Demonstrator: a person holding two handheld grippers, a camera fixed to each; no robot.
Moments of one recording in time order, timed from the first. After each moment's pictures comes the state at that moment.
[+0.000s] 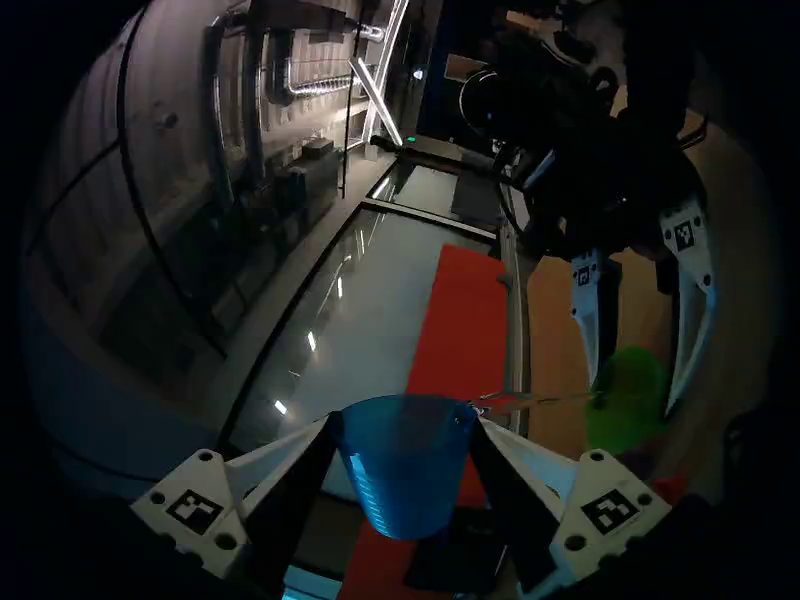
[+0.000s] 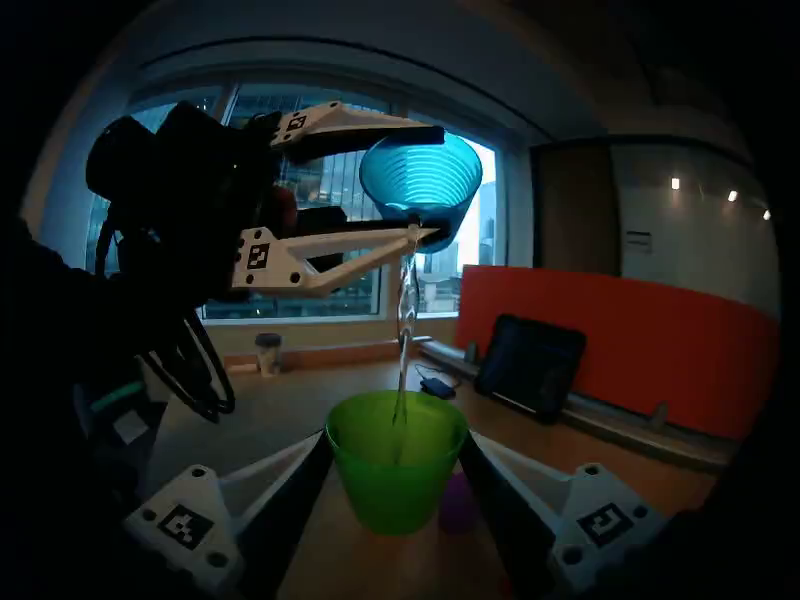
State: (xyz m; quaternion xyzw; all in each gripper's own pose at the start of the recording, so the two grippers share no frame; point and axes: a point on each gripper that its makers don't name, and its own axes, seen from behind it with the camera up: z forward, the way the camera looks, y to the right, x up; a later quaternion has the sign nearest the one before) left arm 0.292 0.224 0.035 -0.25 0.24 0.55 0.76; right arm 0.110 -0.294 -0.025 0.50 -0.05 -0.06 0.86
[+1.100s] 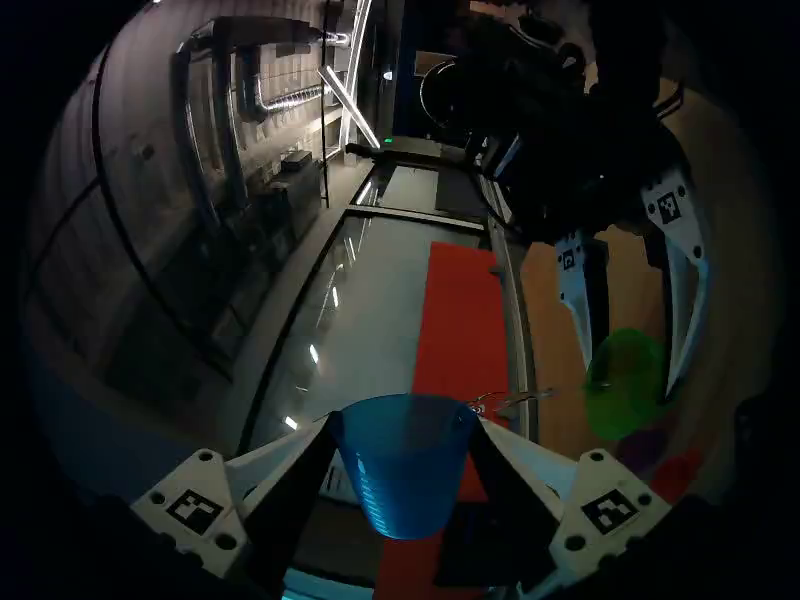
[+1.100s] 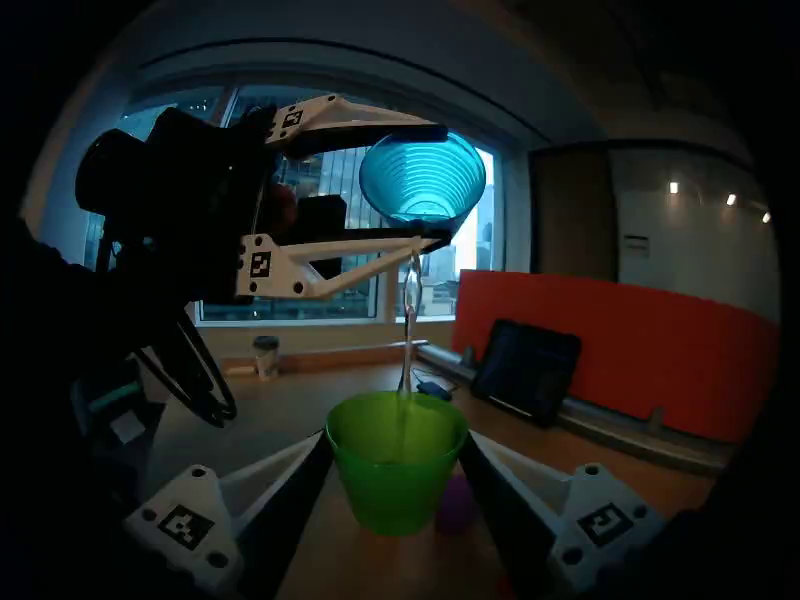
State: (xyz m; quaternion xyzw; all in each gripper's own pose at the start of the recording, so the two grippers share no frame) left arm 0.294 0.234 0.025 -0.24 0.25 0.59 0.72; right arm 0.117 -0.292 -0.026 0.50 -0.04 -0.06 0.86
